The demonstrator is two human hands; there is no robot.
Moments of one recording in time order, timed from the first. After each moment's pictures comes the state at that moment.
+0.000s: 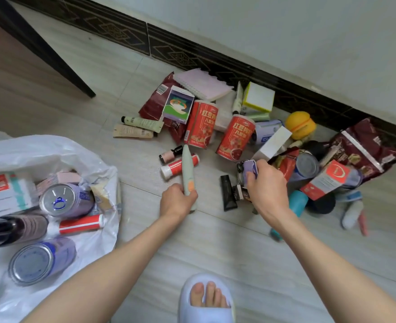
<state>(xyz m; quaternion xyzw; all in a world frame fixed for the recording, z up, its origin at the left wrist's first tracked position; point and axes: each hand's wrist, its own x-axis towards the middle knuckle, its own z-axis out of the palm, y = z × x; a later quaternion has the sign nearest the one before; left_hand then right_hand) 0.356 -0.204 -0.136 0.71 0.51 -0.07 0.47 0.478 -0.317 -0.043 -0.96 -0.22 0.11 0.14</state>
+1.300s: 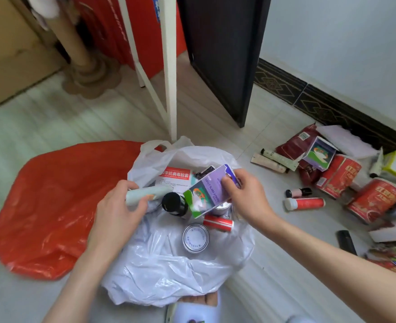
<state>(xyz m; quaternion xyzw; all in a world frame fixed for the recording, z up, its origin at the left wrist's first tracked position) 0.030 -0.042 0.018 0.73 0.61 0.16 0.26 0.260 -0.102 0.008 -0.78 -0.38 0.37 0.34</state>
